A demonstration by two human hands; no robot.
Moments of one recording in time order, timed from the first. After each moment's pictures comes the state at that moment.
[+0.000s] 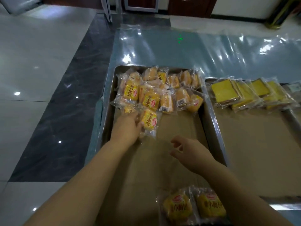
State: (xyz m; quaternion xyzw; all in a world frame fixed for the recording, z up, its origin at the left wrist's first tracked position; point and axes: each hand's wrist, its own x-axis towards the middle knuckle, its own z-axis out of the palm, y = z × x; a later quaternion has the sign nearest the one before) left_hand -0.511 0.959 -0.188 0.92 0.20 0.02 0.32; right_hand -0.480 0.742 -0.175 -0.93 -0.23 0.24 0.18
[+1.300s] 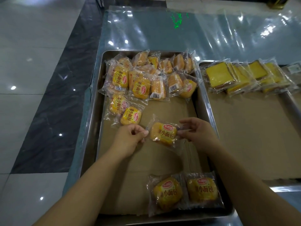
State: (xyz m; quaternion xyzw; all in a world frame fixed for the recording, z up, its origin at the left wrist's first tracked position) left_hand -0.550 0.904 -0.198 0.75 0.27 -0.06 0.60; right_hand -0.458 0.697 -0.190 -0.82 -0.06 0.25 0.52
